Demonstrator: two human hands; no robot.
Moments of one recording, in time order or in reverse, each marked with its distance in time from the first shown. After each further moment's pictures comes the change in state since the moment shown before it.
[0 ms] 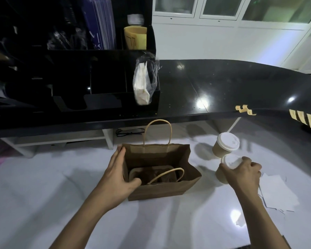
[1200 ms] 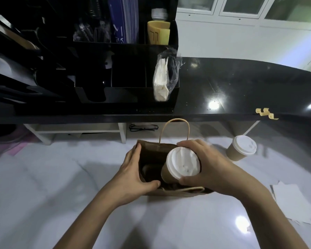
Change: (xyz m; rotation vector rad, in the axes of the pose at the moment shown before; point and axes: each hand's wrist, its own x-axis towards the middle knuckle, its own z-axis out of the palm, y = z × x) left_hand -0.005 -0.008 -0.007 -0.056 -0.124 0.014; right_hand -0.100 -0.126 -0.056 -0.057 -0.662 -1.029
